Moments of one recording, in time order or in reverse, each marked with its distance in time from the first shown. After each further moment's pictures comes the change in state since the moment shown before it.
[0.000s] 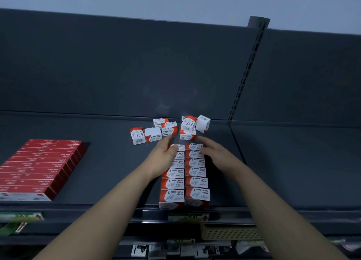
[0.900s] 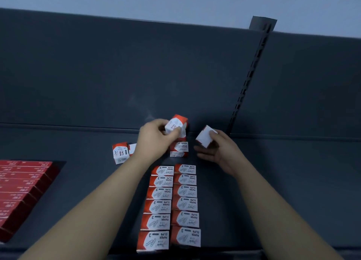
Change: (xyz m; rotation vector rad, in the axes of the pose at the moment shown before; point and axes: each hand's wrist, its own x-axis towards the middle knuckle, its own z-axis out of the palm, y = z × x) left_hand 0.086 0.041 -0.007 0.075 0.386 0.170; right_hand 0.068 -0.013 -0.053 0.522 0.204 0.045
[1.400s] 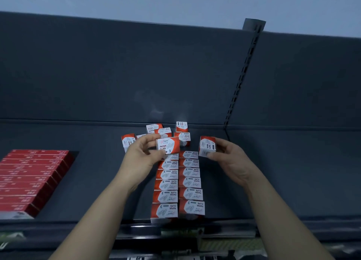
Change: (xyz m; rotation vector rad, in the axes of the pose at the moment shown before) left_hand -0.087 -0.015 -0.048 -0.556 -0.149 -0.275; right_hand -0.082 0.019 -0.006 -0.071 -0.157 -0.134
